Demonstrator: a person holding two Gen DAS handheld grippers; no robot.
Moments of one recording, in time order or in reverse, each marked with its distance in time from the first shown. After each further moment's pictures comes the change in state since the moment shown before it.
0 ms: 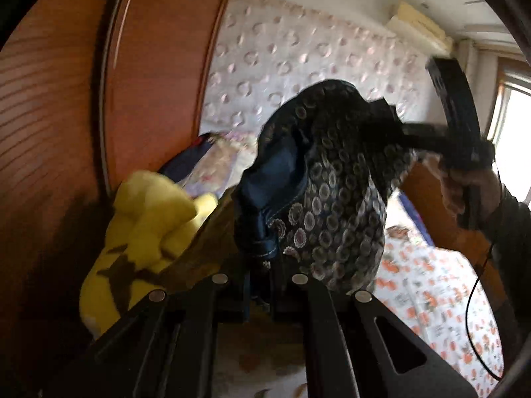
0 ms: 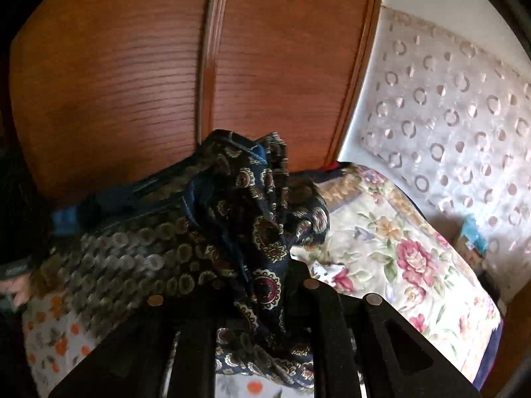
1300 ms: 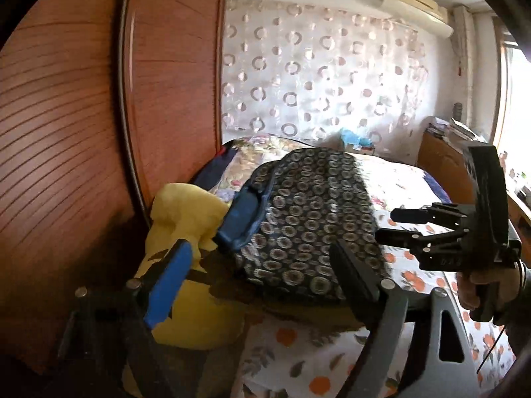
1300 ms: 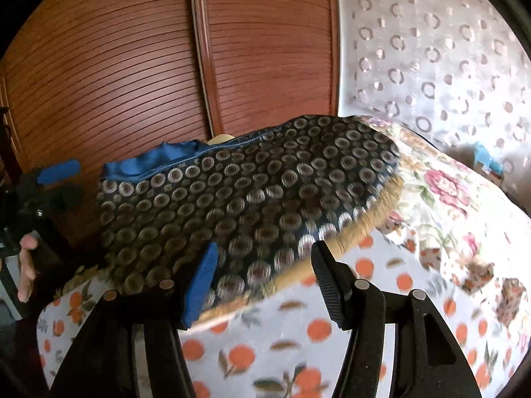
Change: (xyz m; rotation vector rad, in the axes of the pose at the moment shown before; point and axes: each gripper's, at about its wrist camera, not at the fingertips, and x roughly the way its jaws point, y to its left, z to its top) left arm -0.045 -0.007 -0.016 0.142 -0.035 0.129; right arm 0.001 0.080 -0.140 0.250 0.001 0.035
